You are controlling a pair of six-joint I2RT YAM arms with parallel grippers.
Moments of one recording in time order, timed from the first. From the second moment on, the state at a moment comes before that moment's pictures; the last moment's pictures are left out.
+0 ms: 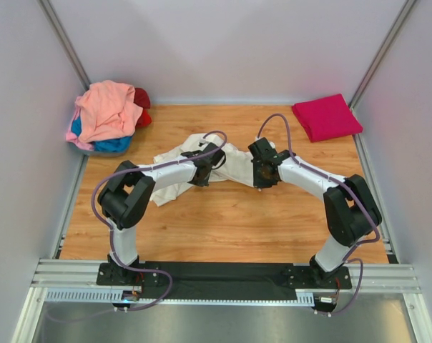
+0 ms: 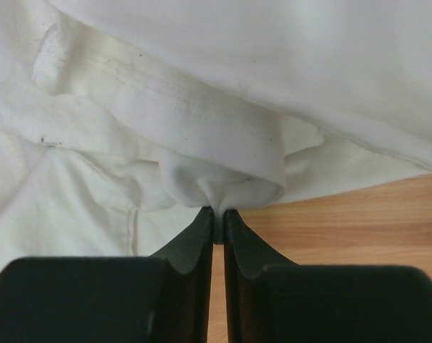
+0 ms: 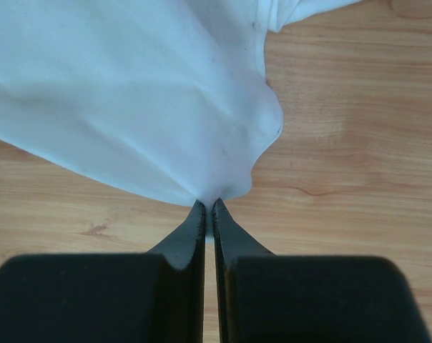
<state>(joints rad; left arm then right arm) -0.71 1.90 1.25 -0.52 -0.43 -0.38 0.54 1.68 1.12 -0.59 0.16 0.49</state>
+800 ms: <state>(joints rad) -0.71 1.88 1.32 -0.56 -0.44 -0.36 0.53 1.68 1.12 -0.59 0.15 0.48</state>
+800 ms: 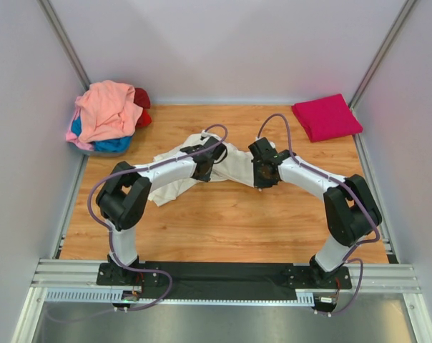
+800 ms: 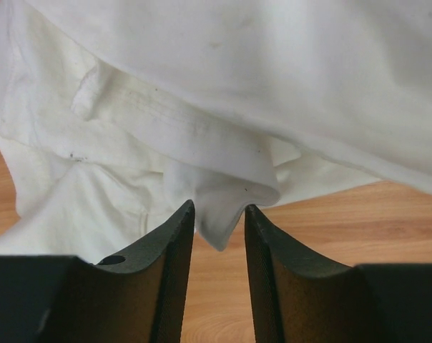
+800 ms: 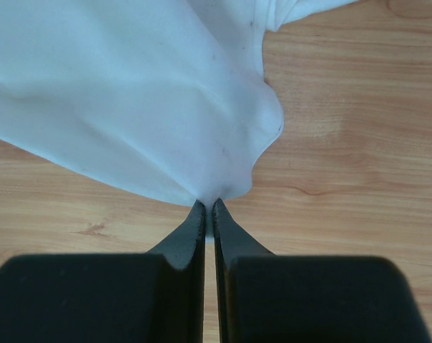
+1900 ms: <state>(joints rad) -0.71 1.44 1.63 -0.79 -0.53 -0.26 0.38 1.40 1.40 -0.71 0.13 0.47</state>
